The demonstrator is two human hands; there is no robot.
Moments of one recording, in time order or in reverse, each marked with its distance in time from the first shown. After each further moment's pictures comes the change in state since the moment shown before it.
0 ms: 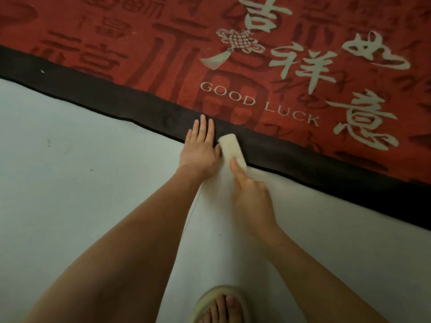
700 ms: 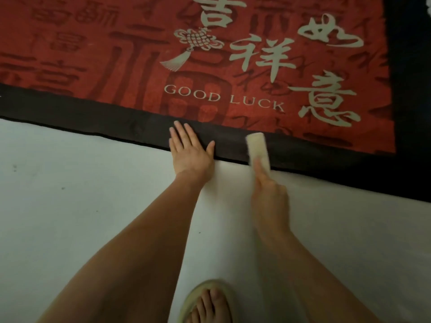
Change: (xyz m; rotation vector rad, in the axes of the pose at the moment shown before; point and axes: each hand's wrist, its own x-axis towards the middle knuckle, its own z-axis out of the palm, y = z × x) left_hand -0.011 0.061 0.013 0.072 0.033 -0.184; right_hand -0.024 0.063 -0.025 0.039 0.158 0.247
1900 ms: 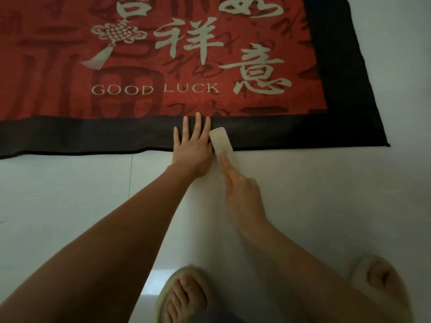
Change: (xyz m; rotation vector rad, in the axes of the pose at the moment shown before) left_hand -0.021 0.083 0.013 0.072 -0.142 0.518; right_hand -0.025 0.058 0.000 0.148 0.034 -0.024
